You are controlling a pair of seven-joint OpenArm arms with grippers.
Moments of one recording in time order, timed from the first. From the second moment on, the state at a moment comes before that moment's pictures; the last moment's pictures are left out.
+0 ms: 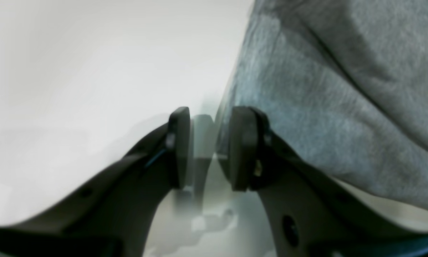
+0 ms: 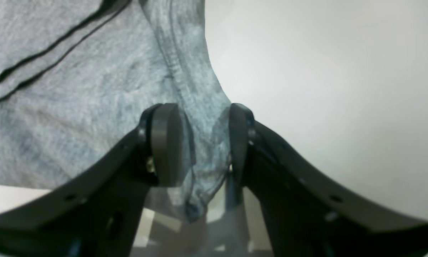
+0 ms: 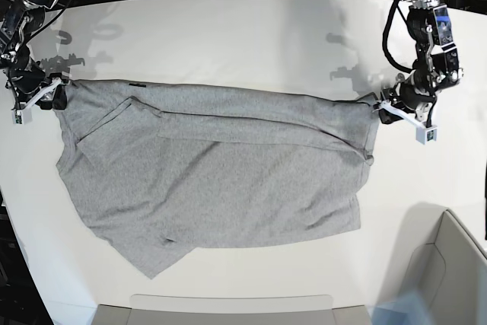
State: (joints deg) left arm 4.1 -19.7 -16.1 85.5 -34.2 -8.2 53.2; right arm -0.1 23.2 37.0 66.7 18.6 43.5 -39.3
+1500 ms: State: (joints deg) left arm 19.8 -26.1 -19.6 85.6 -36.8 -13.1 48.3; right arm -16.4 23.9 25.5 82.9 22.1 43.0 -37.6
